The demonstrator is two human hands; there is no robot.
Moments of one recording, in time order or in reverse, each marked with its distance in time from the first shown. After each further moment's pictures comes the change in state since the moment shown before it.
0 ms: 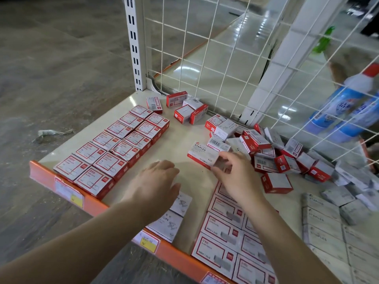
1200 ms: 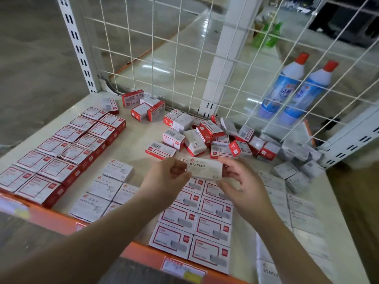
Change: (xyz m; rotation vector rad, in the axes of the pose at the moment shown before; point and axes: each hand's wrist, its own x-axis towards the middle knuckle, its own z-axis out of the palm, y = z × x) left_hand 0.017 0.095 0.020 -0.822 -0.063 -0.188; right_hand -0.076 0.053 -0.062 0.305 0.069 0.026
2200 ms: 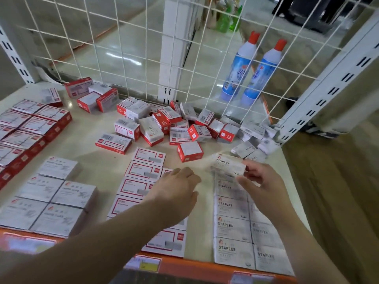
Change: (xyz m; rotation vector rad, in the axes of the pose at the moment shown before) left_hand -0.010 0.019 0.090 0.828 -0.367 0.456; right_hand -0.046 0.068 -0.087 -0.078 0.216 0.176
